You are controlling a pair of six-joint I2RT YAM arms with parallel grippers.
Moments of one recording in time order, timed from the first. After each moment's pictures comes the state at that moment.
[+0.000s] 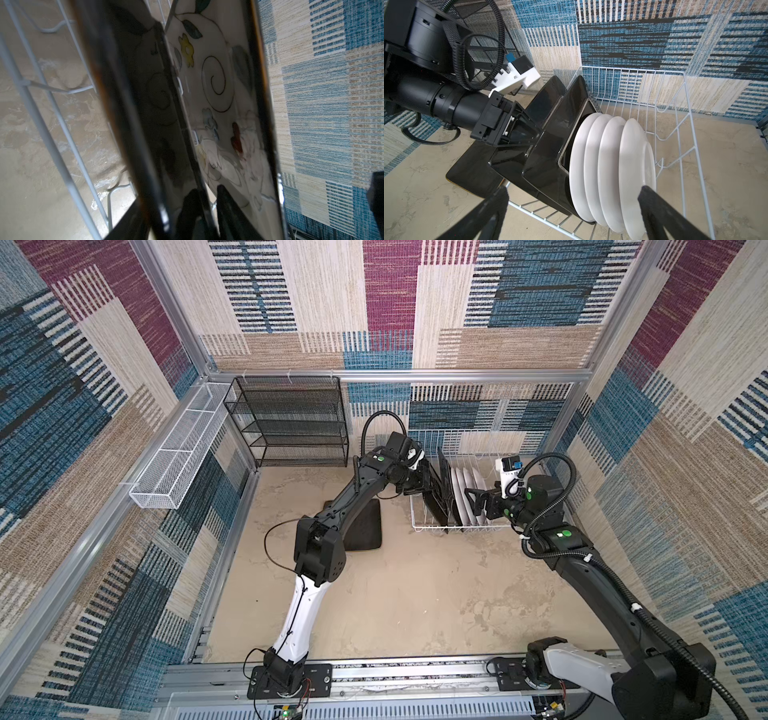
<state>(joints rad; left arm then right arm) -0.55 2.34 2.34 -0.85 0.50 -0.50 0.20 1.14 0.97 -0.18 -0.21 0.09</state>
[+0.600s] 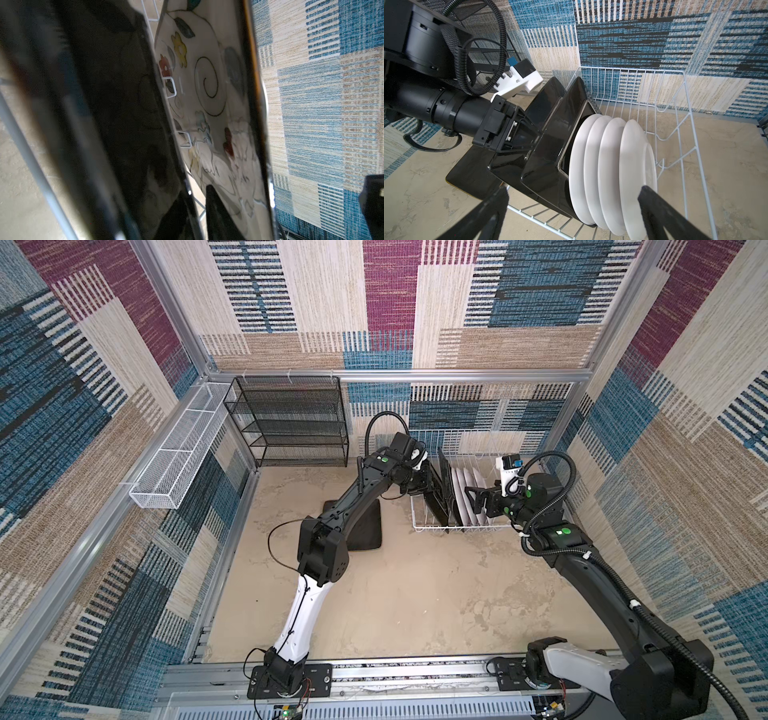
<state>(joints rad) -0.57 2.36 2.36 -0.85 0.50 -0.54 0.20 1.15 0.98 -0.18 -0.22 0.10</state>
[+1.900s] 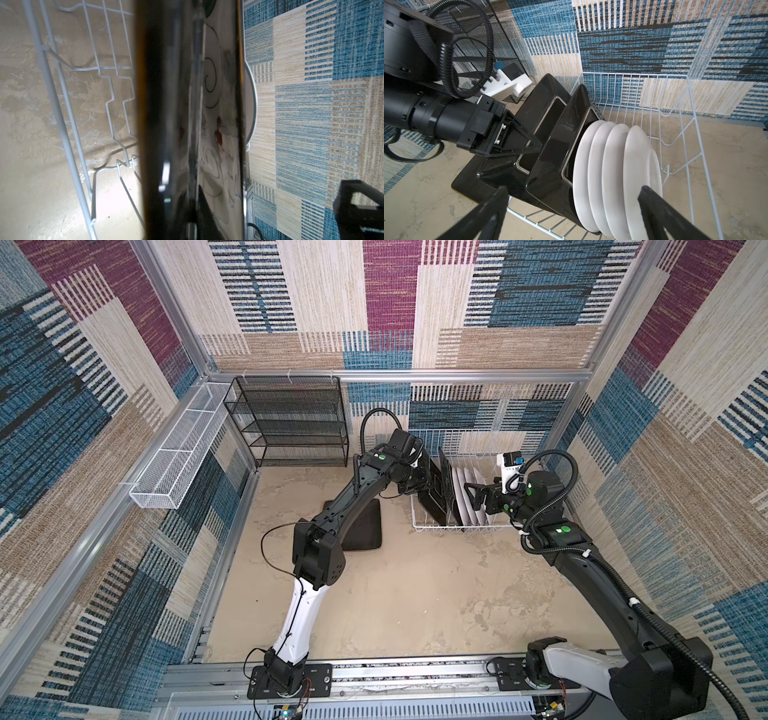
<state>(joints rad) -0.57 2.28 2.35 -0.90 0.45 -0.66 0.20 1.17 1.00 -0.15 -0.23 0.13</state>
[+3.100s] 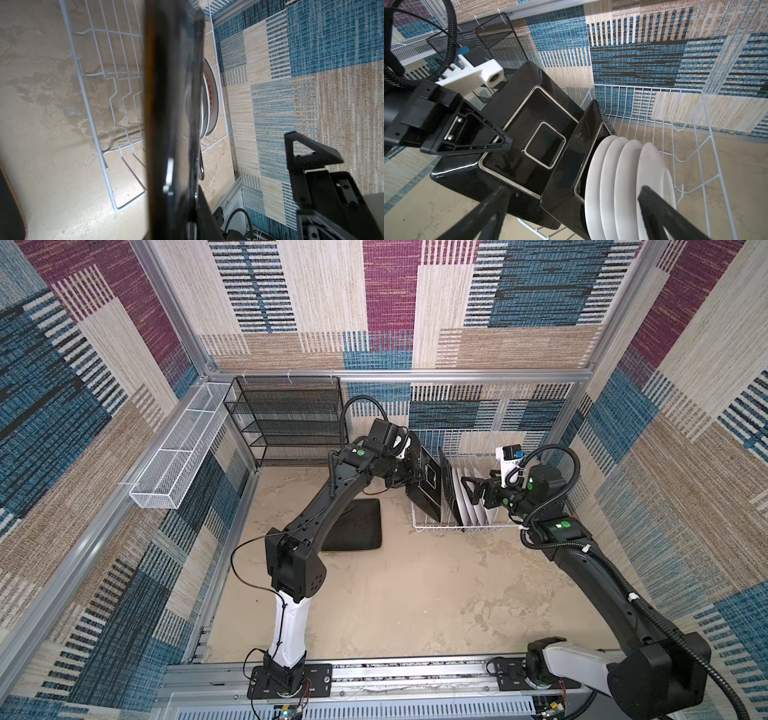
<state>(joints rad) -0.53 2.06 2.20 -0.88 0.48 -0.65 0.20 1.19 1.04 -0.12 -0.29 0.15</state>
